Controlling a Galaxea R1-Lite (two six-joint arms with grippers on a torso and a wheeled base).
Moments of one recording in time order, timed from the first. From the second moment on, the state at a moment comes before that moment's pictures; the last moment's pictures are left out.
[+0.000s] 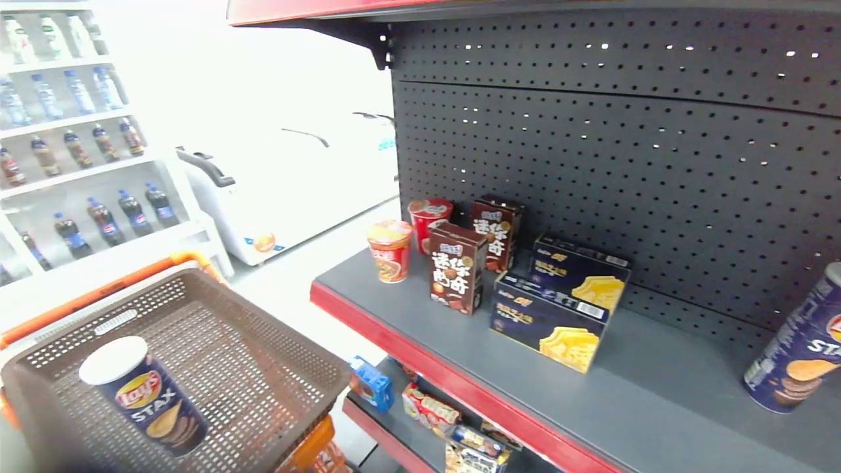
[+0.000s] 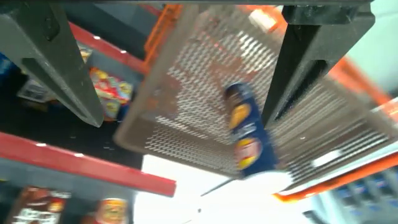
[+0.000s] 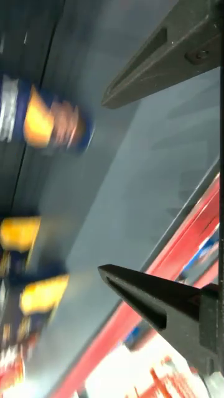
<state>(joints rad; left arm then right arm) -0.01 0.00 0.00 0.00 0.01 0.00 0.00 0.00 0.00 0.00 -0.01 -0.01</state>
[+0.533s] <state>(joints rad) -0.01 0.00 -0.02 0.01 -0.01 0.03 0.00 0.00 0.00 0.00 -0.01 0.00</state>
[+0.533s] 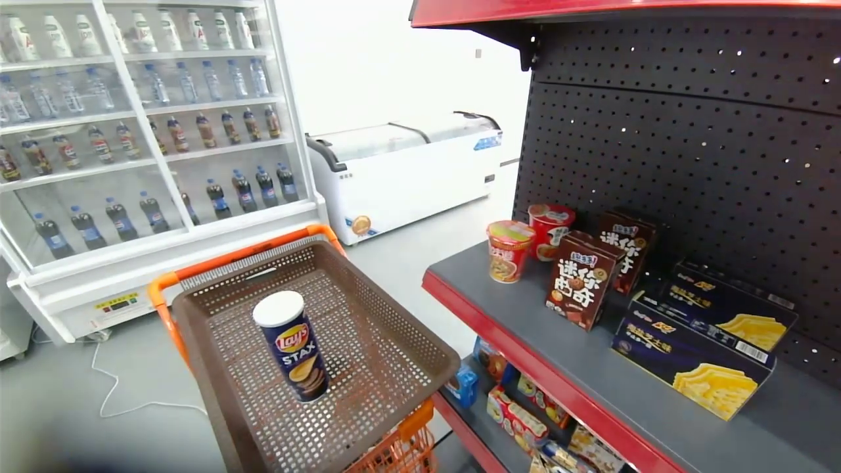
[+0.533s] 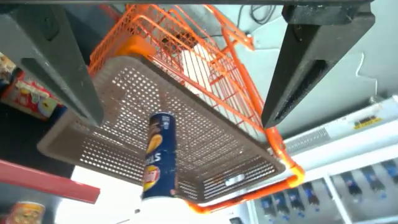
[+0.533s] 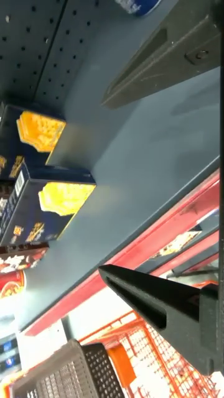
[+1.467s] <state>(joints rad) 0.00 1.11 -0.45 -0.32 -0.08 0.05 0.00 0.00 0.00 0.00 -0.01 0.00</state>
